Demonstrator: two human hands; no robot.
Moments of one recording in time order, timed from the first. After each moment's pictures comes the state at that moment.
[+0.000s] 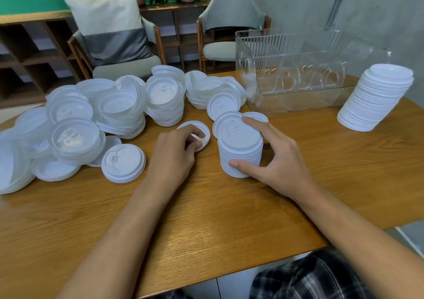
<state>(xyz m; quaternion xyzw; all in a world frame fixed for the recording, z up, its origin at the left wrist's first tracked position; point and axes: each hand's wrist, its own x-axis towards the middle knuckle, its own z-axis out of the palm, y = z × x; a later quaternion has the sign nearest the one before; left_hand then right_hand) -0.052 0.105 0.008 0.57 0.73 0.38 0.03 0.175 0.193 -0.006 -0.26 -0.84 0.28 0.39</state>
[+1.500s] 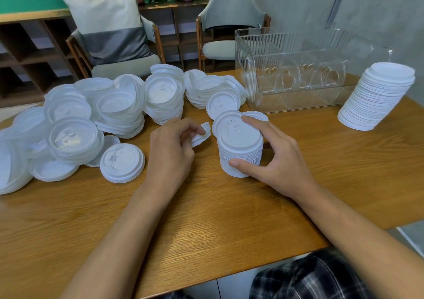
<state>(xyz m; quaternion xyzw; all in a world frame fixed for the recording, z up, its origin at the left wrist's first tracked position) -0.041 0.099 0.019 0.54 0.70 0.46 -0.03 0.174 0.195 -0.008 -0.26 -0.84 0.28 0.39</state>
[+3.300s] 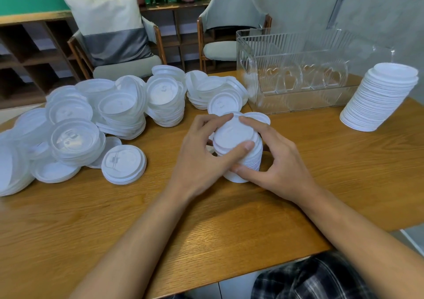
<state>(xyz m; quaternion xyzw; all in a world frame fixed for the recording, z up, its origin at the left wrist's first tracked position) -0.006 0.104 0.020 0.57 0.62 0.51 0.17 0.173 0.190 -0.004 -0.23 -0.85 0.28 0.38</state>
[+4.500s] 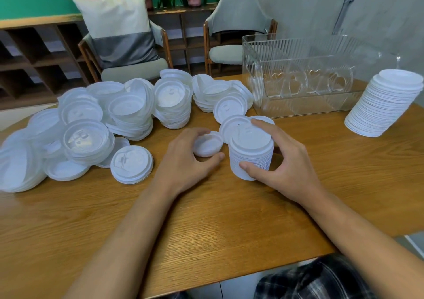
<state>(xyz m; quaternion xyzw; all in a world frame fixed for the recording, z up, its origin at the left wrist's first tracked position) -0.056 0.102 -0.002 0.58 0.72 0.37 0.09 0.177 0.196 -0.007 -0.26 -0.84 0.27 0.40</state>
